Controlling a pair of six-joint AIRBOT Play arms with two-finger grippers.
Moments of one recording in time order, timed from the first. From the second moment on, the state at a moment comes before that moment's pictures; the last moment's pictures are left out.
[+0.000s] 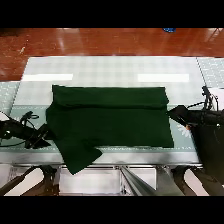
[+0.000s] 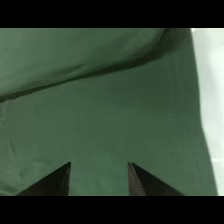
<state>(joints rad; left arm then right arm) 0.47 -1.12 0.49 1.15 -1.35 -1.46 -0.36 -0.89 0.55 -0.81 1.12 1.29</state>
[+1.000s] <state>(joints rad) 0.37 -1.09 0.37 0.92 -1.19 -1.30 -0.68 -0.90 0.41 -1.13 1.36 1.41</state>
